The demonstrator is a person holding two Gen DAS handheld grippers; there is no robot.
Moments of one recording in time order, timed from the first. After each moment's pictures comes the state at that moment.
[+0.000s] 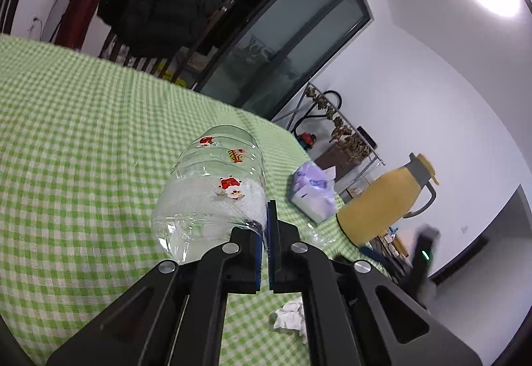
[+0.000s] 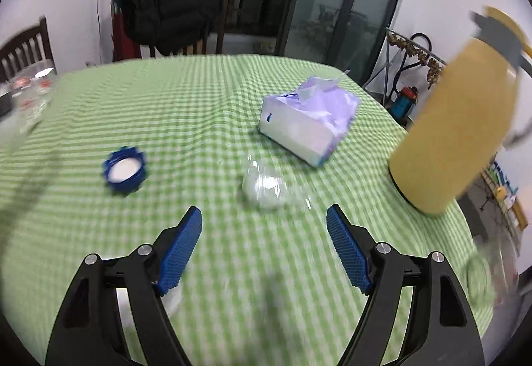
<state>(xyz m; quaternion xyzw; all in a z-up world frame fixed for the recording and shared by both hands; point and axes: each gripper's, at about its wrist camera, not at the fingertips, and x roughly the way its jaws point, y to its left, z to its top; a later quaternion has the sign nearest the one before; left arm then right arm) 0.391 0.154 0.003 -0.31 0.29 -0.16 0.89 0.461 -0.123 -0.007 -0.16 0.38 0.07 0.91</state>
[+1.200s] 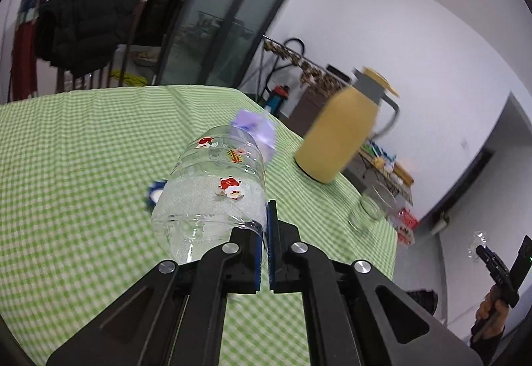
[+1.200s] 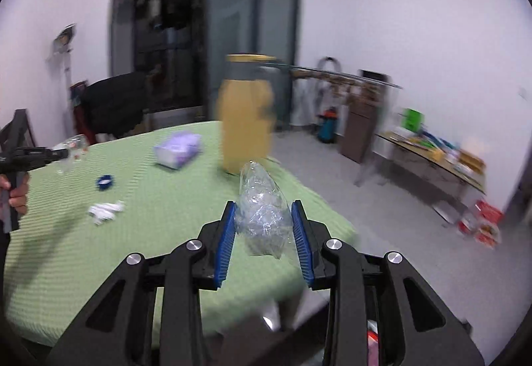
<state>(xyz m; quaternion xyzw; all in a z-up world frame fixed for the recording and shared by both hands) 0.344 0.008 0.062 -0.15 0.32 -0.24 0.90 0.099 -0.440 0.111 0.00 0.23 -0.06 0.97</state>
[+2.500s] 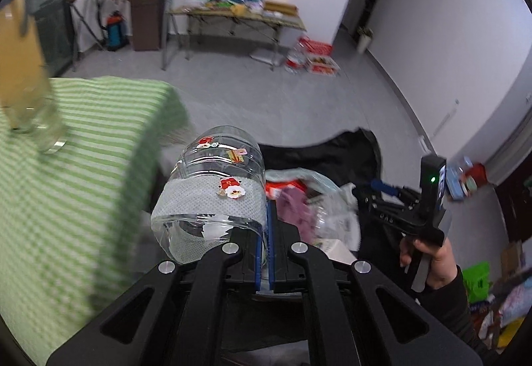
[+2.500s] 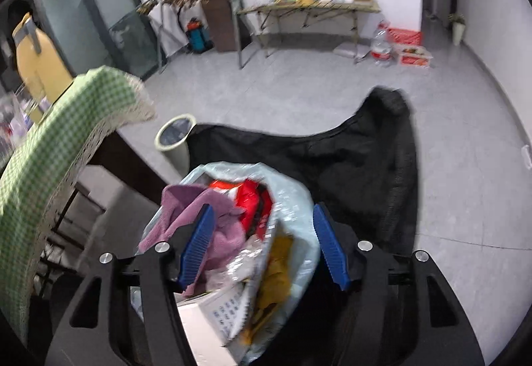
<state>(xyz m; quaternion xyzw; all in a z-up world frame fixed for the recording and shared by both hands) 0.155 -0.463 -0.017 0.16 0.43 -0.49 0.74 -0.031 -0.672 -0.126 0.20 0.36 -0.26 0.87</state>
